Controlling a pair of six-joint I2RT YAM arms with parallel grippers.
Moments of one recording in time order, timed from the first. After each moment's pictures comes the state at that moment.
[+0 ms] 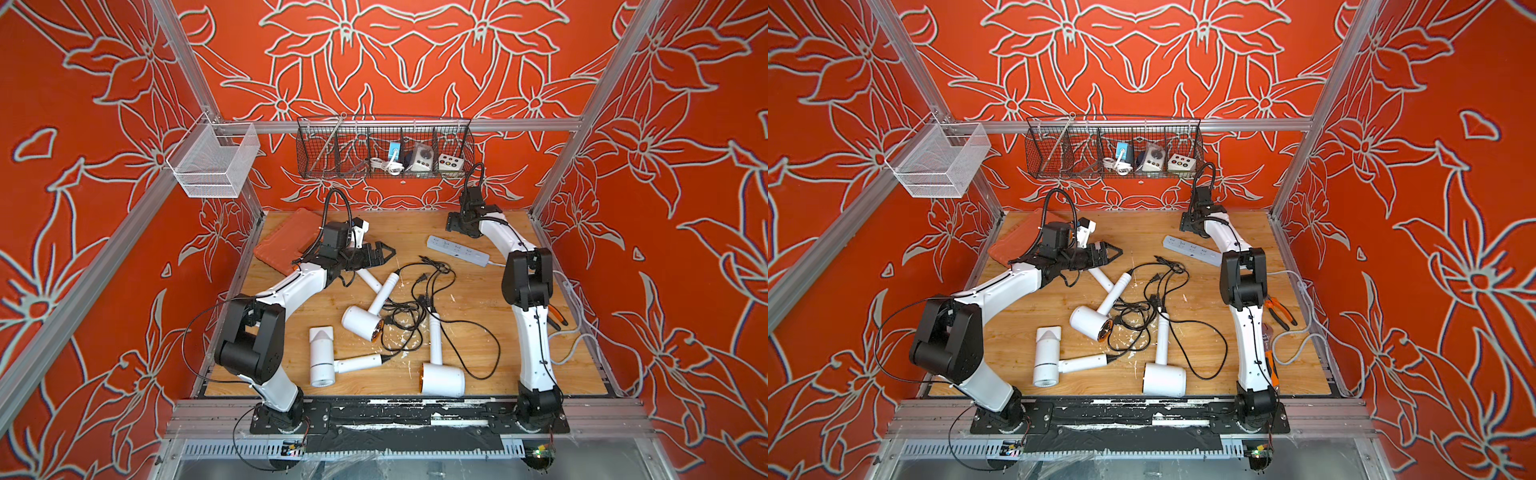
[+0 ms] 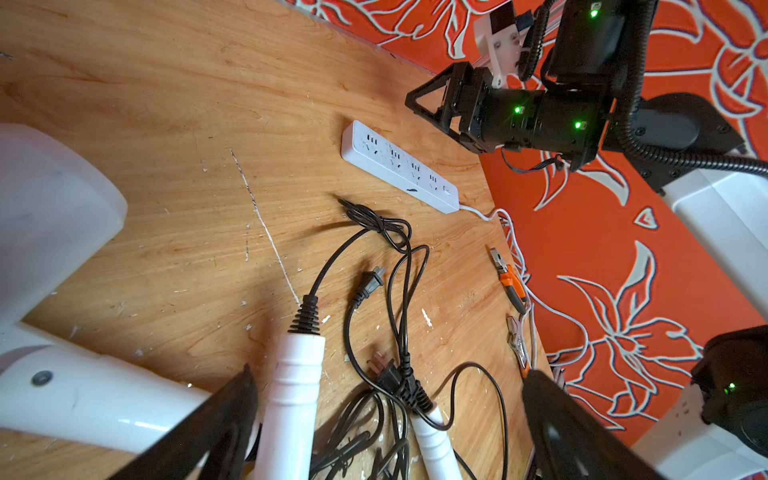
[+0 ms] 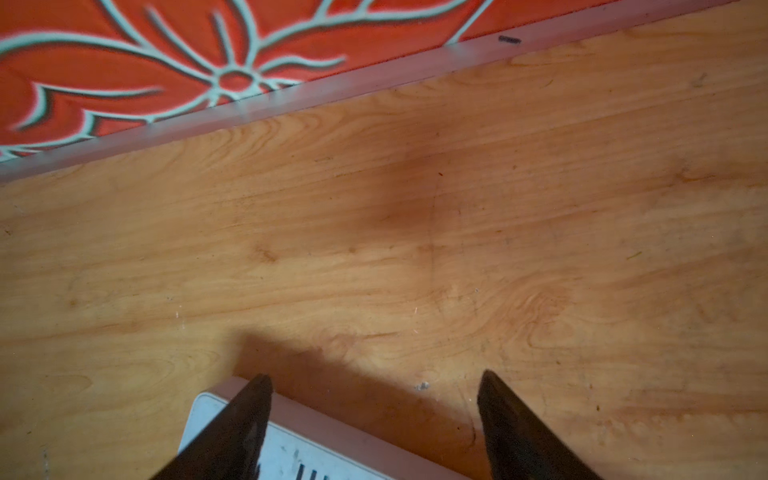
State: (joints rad) left arm -0.26 1.63 1.11 -0.06 0.61 -0.53; right arm 0.19 2.43 2.20 -0.71 0.04 0.32
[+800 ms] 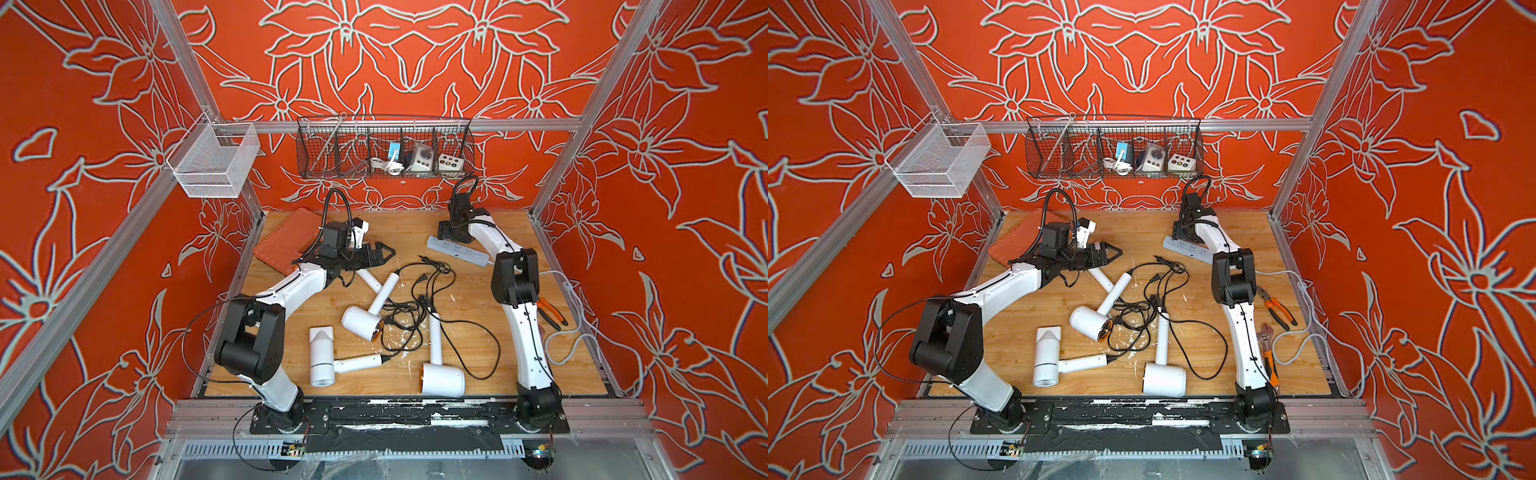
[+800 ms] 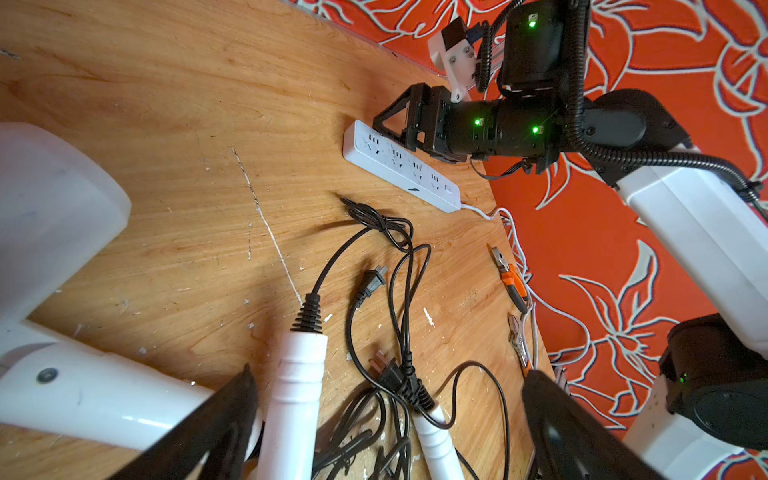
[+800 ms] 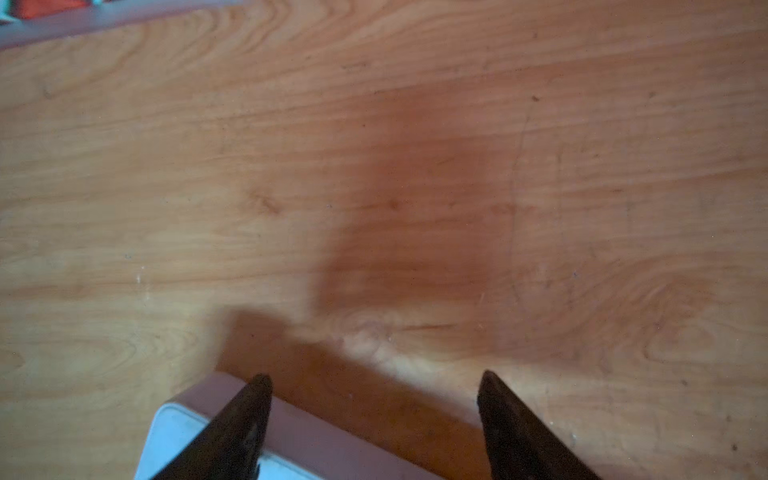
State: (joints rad) left arm -0.25 1.63 1.11 -0.06 0.61 -0.52; right arm 0.23 2.54 2.28 -0.79 0.01 0.29
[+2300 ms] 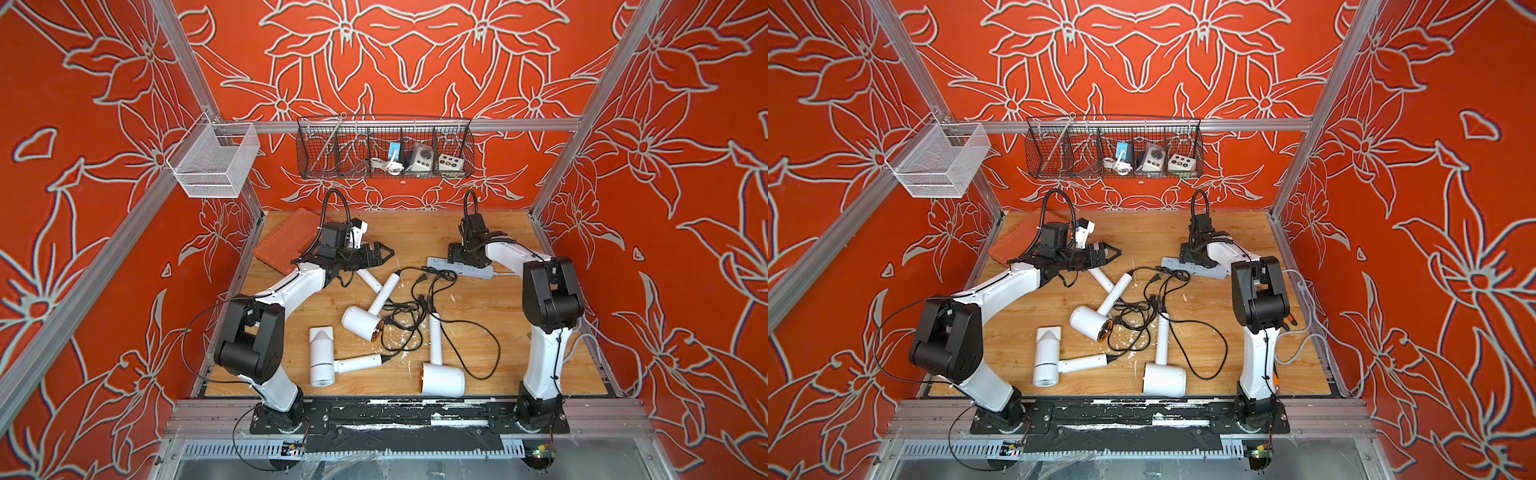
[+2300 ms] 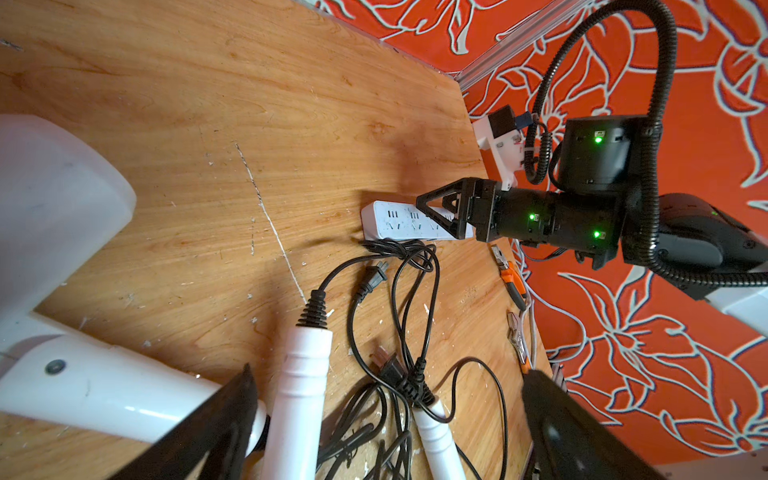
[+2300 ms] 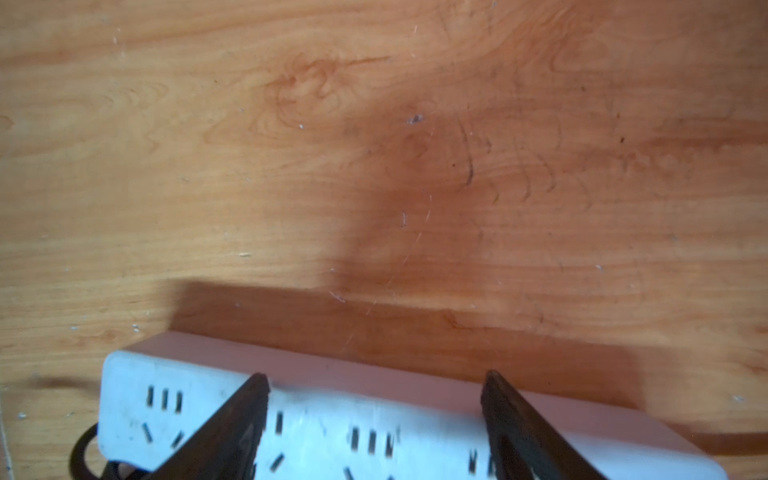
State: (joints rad) left arm -0.24 1.63 1.11 -0.07 0.63 -0.52; right arm 0.24 2.04 1.50 -0.55 0.03 0.28
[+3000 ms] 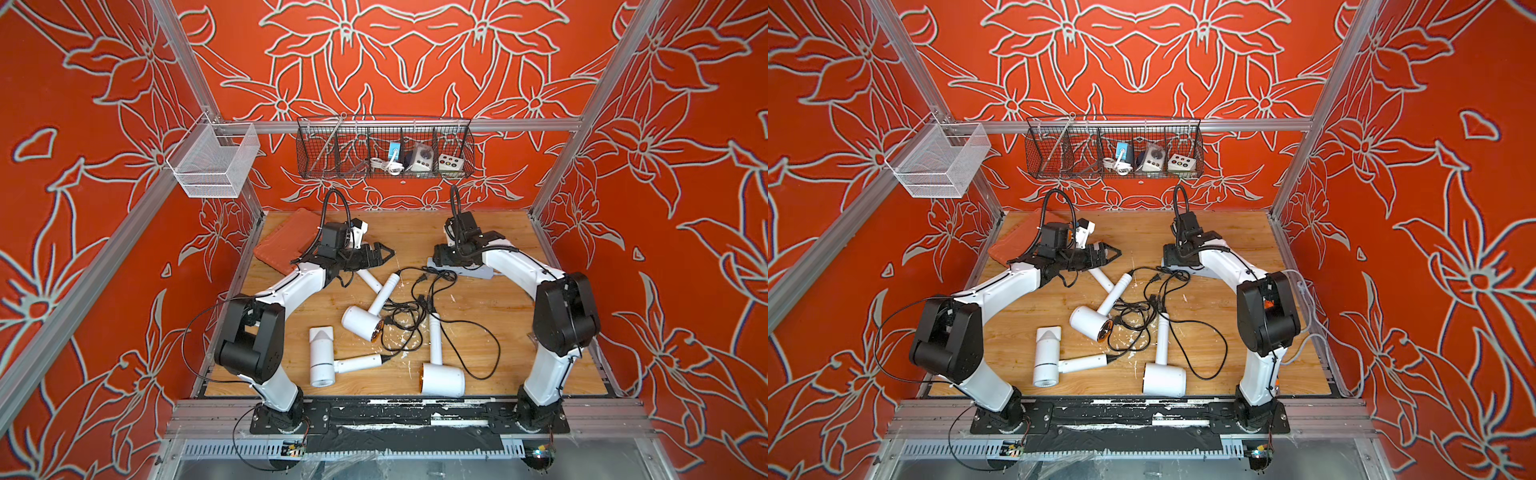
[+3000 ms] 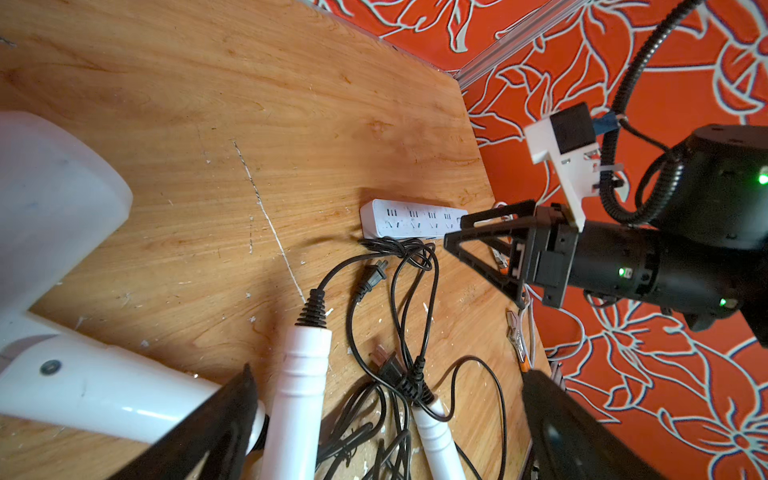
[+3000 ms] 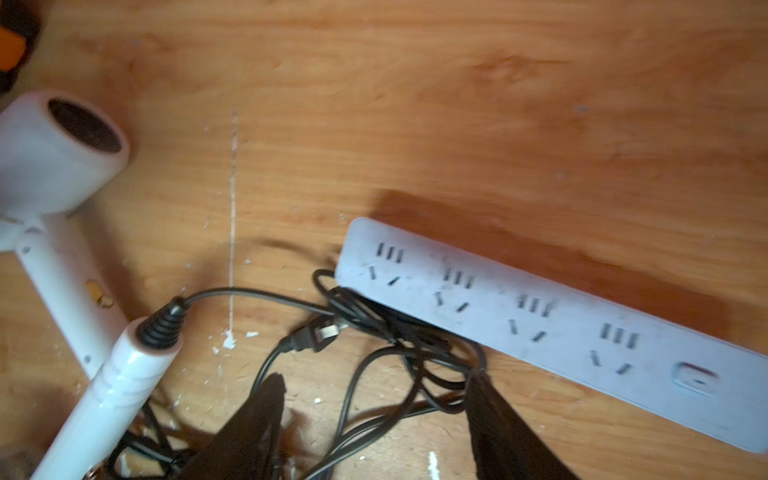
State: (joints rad) left arm -0.24 1.64 1.11 -0.07 0.63 -0.52; right arm 0.40 1.85 1.43 -0.60 -0.08 0.26
